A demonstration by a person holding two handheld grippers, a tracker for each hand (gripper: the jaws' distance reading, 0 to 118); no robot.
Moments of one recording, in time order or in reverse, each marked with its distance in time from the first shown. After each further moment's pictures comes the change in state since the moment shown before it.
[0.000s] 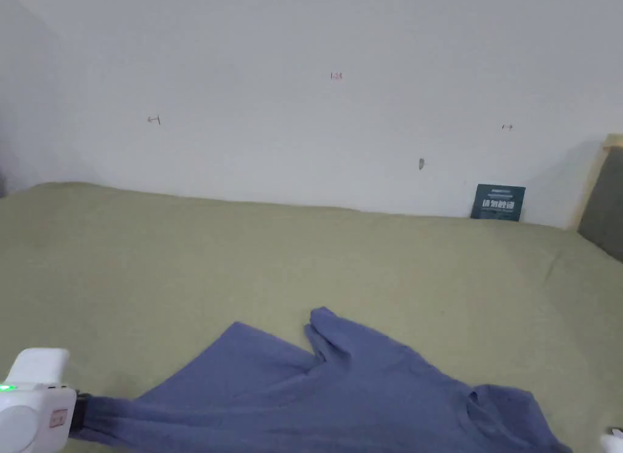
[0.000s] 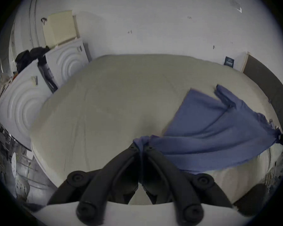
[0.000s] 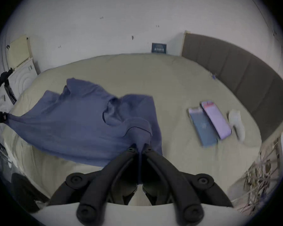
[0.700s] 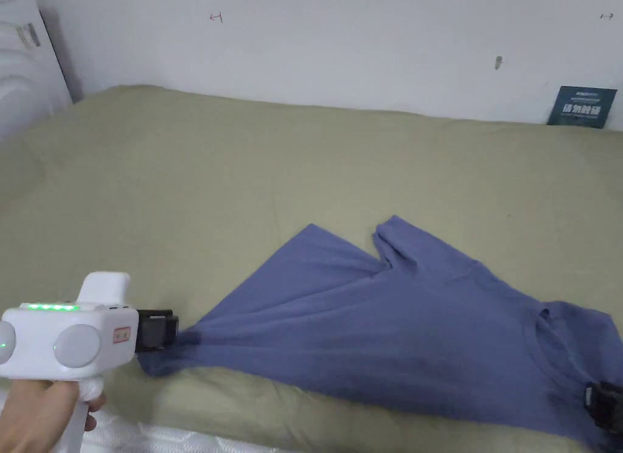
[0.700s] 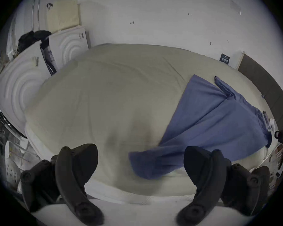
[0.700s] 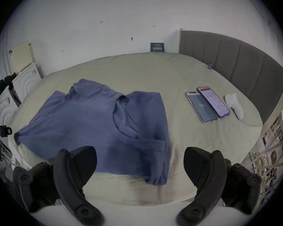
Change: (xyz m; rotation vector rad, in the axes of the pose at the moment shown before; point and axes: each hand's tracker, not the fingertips) left arm -0.040 -0.056 0.022 -0.004 -0.045 0.034; right arm -0.032 -0.029 0.053 0.071 0.023 -0.020
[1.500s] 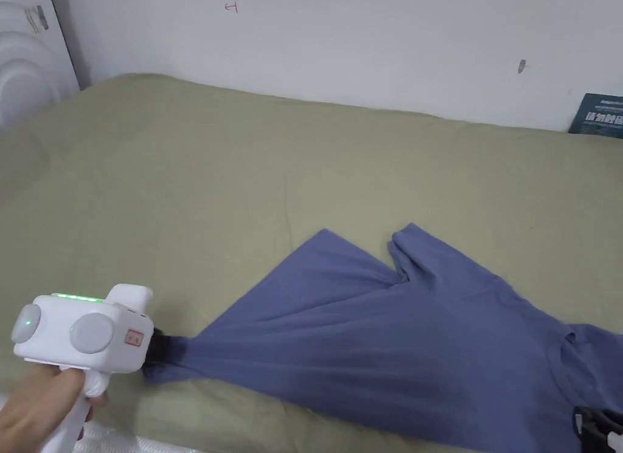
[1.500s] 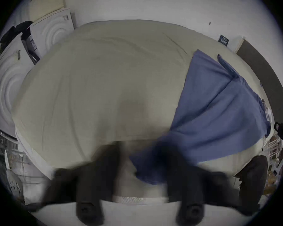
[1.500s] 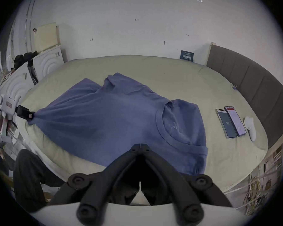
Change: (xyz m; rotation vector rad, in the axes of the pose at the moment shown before) left arm -0.010 0.007 -0.070 -0.240 -0.118 -0.059; right arm -0.066 0.003 -0.008 -0.024 0.137 0.189
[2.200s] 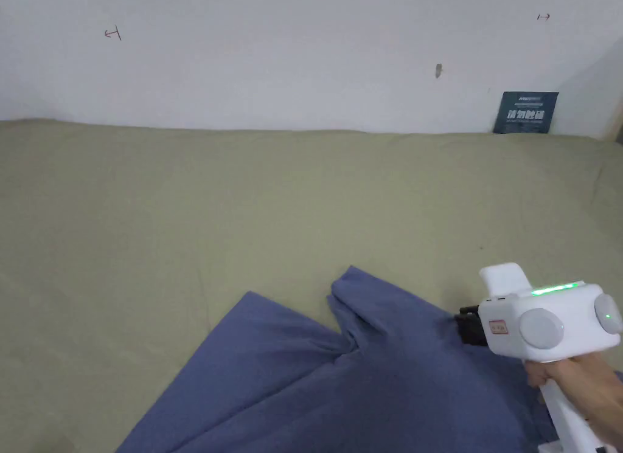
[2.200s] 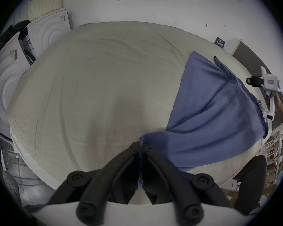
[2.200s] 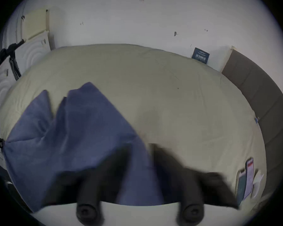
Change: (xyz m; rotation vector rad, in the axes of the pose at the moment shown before) left arm 0.008 0.004 -0.001 0.030 -0.033 0.018; right arm 0.021 0.176 -0.251 -0.154 -0.045 0.114
